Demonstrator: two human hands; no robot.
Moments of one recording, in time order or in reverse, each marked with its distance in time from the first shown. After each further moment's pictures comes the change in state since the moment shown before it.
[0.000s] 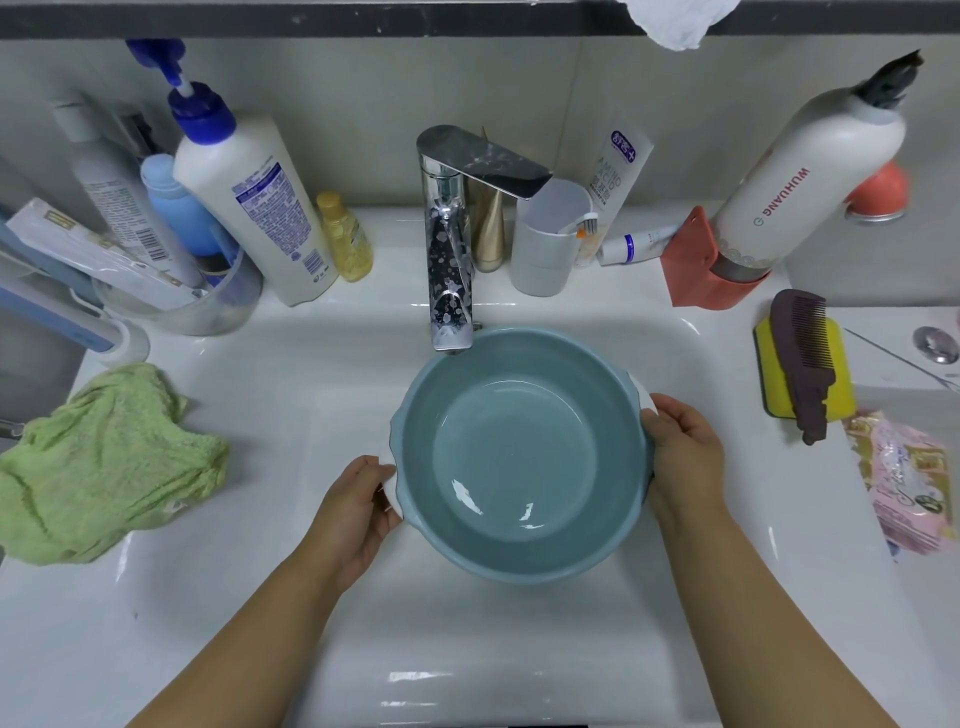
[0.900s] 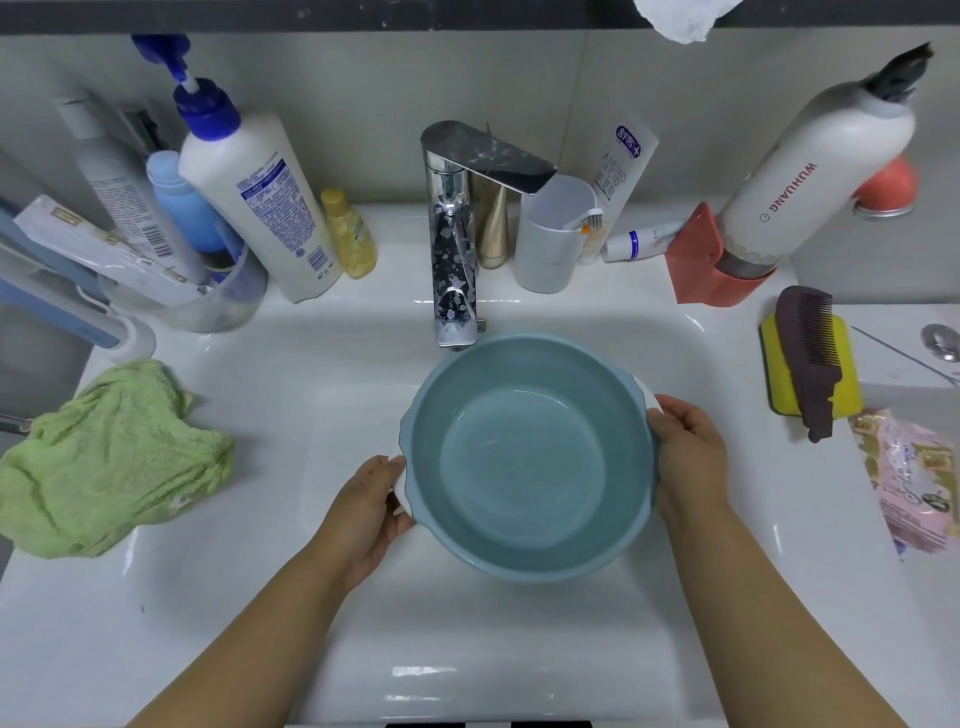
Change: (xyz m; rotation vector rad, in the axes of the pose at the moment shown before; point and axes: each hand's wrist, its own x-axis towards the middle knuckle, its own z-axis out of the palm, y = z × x) left_hand -0.005 -0.002 0.007 0.058 -0.010 -0.042; right_hand 0.007 0.004 -0.002 -0.062 0.003 0.004
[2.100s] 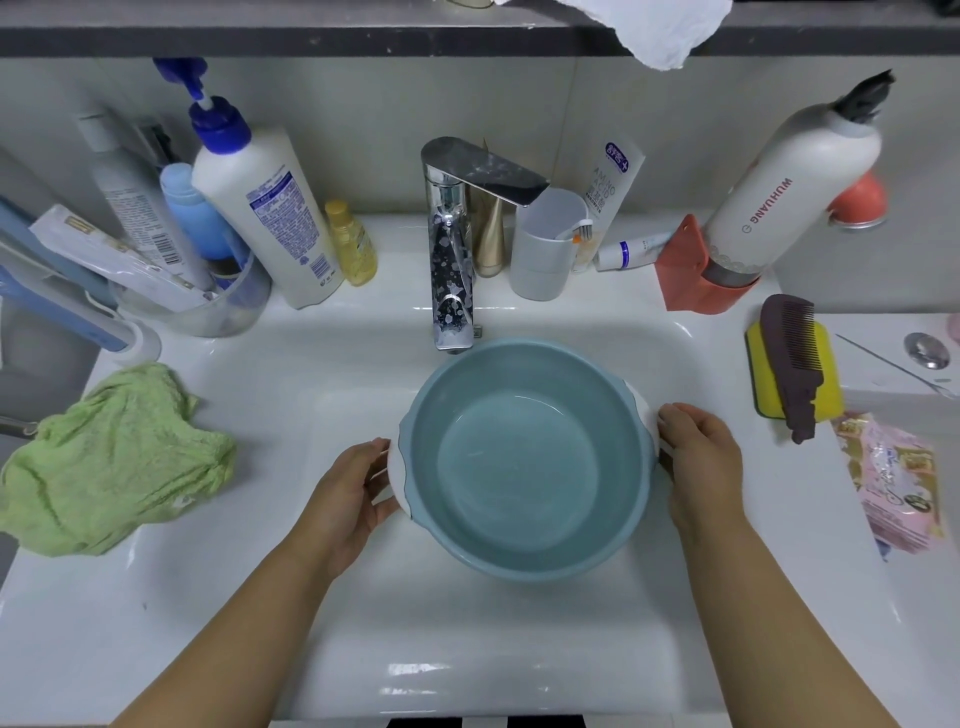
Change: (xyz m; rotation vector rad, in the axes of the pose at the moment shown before) left_hand 0.000 0.017 -0.008 -0.005 0.008 0.078; right_hand -0.002 -0.006 -0.019 -0.006 0.026 -0.035
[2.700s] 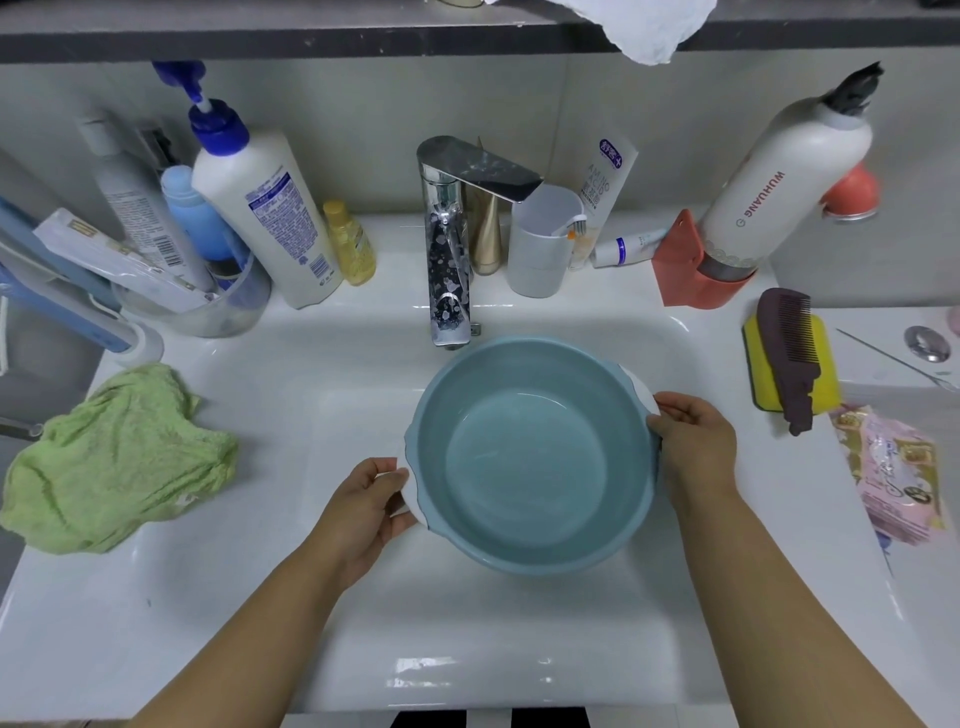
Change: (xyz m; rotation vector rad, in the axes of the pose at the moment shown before) left_hand -0.010 -0.015 0.004 0.036 -0.007 -0.074; right_hand 0.012 -0.003 0.004 -0.124 -0.008 -0.040
